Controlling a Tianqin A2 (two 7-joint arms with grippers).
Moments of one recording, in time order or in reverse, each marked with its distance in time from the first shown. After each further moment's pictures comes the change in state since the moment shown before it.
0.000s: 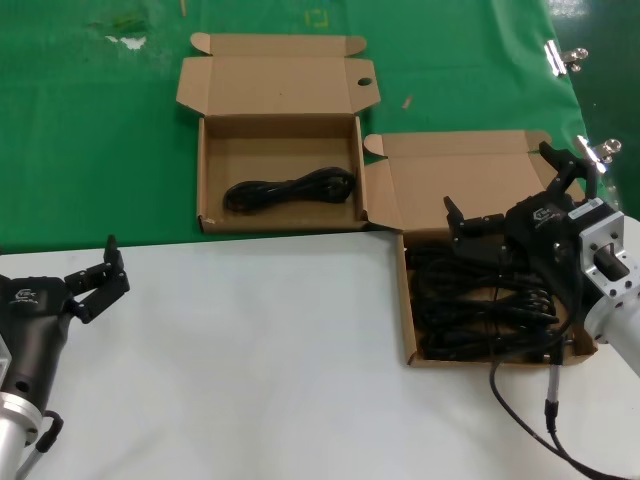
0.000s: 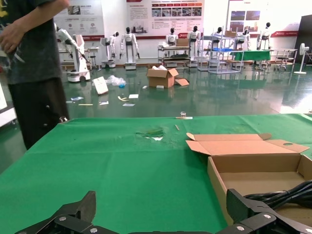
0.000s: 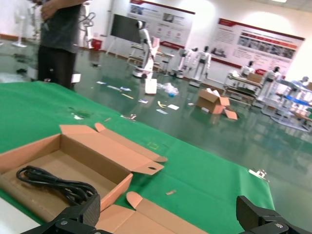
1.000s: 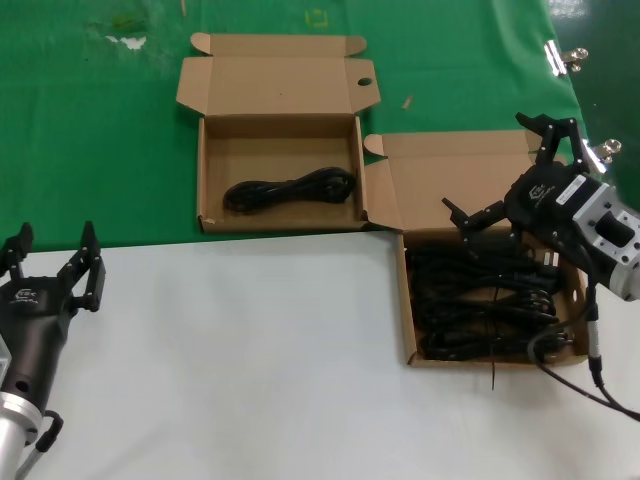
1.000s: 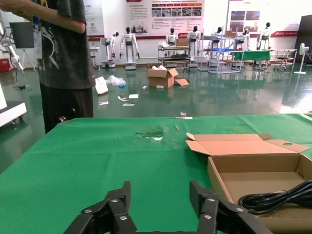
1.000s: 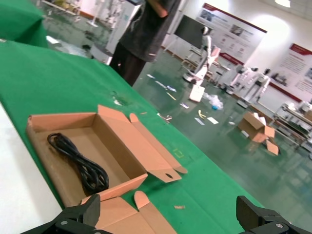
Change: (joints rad) left arm 0.000 0.000 0.000 0.000 0.000 0.000 0.000; right arm 0.180 0.154 -0.077 -0.119 0.004 -0.221 -0.151
